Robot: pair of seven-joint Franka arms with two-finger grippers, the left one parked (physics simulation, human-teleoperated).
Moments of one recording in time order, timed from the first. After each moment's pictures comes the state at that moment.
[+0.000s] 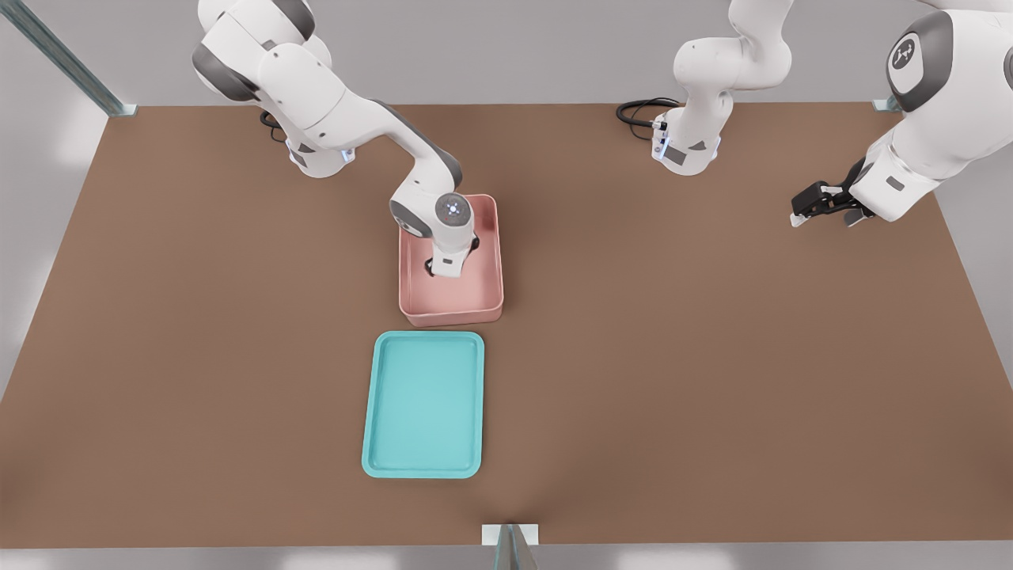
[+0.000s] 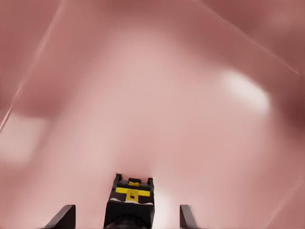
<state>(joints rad) 0.31 0.51 0.51 -2.12 -0.35 2.39 0.43</state>
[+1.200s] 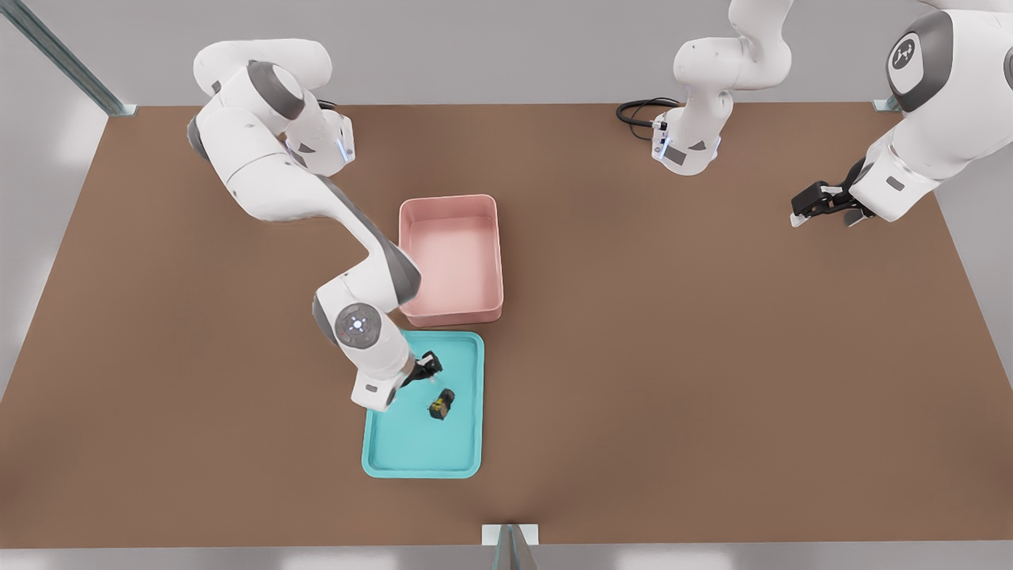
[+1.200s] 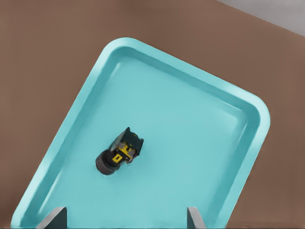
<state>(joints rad) 0.02 0.80 0.60 -1.22 -0.41 2.02 0.16</state>
